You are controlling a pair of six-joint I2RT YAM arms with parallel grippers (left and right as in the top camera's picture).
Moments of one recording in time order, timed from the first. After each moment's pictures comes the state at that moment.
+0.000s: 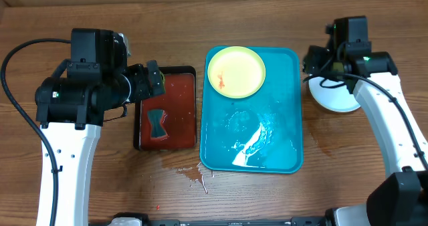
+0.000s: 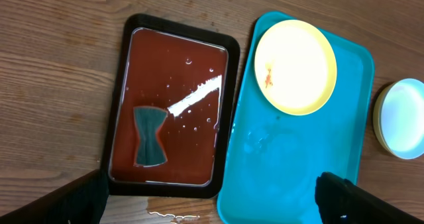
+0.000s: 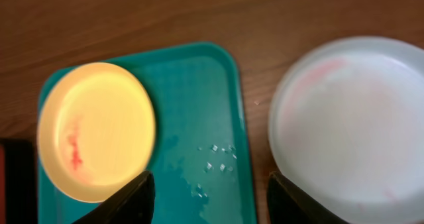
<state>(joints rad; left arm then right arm) -0.07 1.36 1.60 -1.26 0.14 -0.37 0.07 1.62 1.38 -0.74 -0.08 0.29</state>
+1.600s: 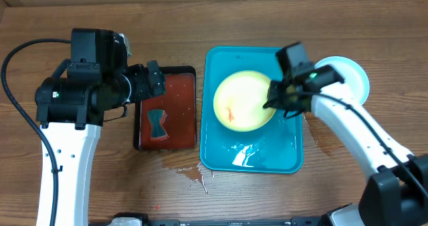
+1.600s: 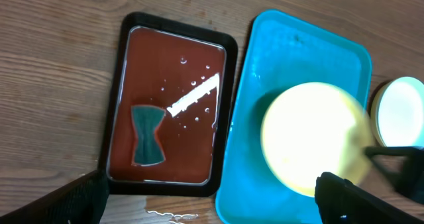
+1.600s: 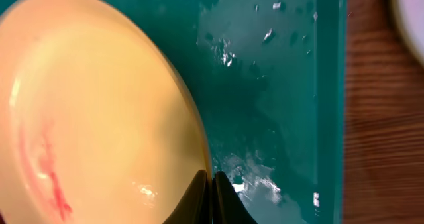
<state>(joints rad) -0.07 1.36 1.60 -1.26 0.15 -0.37 0.36 1.64 1.22 -0.88 -0.03 0.55</state>
